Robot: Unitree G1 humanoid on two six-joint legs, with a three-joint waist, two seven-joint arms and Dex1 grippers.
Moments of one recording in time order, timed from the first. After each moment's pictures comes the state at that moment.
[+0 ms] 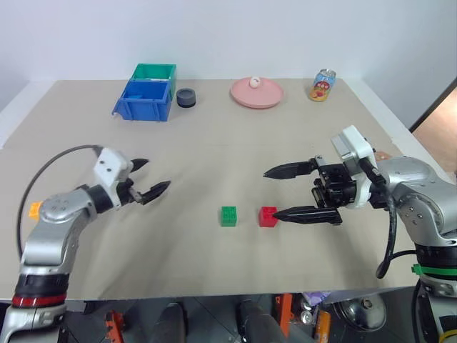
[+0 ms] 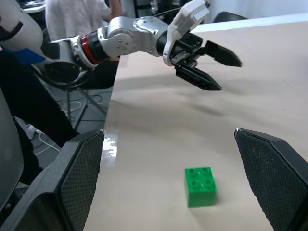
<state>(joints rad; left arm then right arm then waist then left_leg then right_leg) -0.20 0.54 0.26 -0.23 -0.32 0.48 -0.66 -0.58 -0.81 -0.01 -0.23 0.73 0.65 1.34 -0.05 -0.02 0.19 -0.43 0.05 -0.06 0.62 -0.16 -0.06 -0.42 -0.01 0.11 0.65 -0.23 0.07</state>
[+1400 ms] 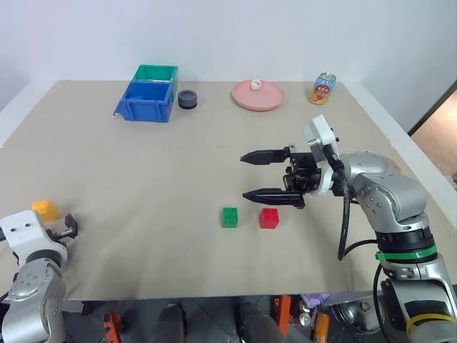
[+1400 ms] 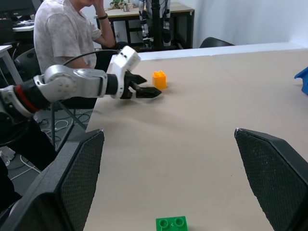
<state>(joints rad) 0.05 0.25 0.57 -0.32 -0.25 0.58 0.04 -0.68 -0.64 0.05 -0.13 0.66 0.59 1.24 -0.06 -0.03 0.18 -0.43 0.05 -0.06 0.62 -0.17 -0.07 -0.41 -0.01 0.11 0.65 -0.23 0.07</state>
